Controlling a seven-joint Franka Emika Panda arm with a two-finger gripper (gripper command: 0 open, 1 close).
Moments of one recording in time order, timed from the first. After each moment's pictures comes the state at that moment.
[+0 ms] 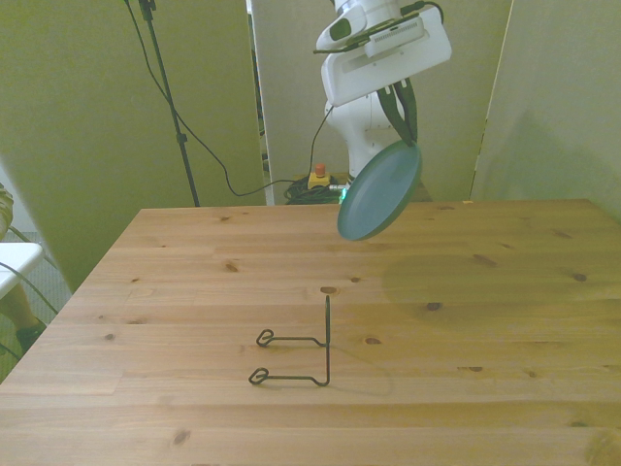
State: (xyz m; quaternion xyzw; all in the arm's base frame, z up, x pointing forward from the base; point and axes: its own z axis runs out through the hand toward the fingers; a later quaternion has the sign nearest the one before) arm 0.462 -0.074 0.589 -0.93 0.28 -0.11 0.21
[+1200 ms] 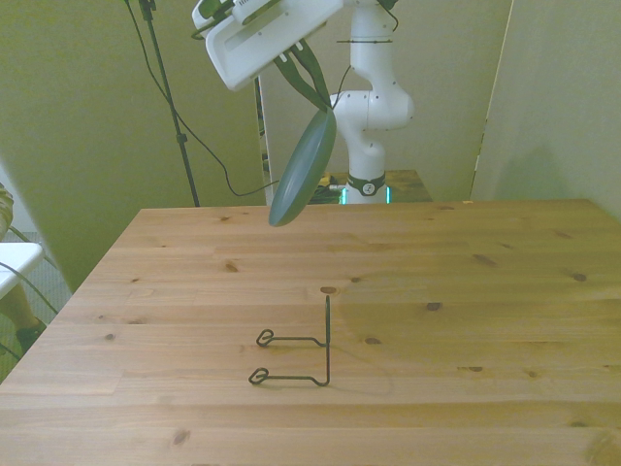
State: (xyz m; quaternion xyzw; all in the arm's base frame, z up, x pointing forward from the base) arm 0.489 -0.244 0.641 -0.90 0.27 -0.10 0.33
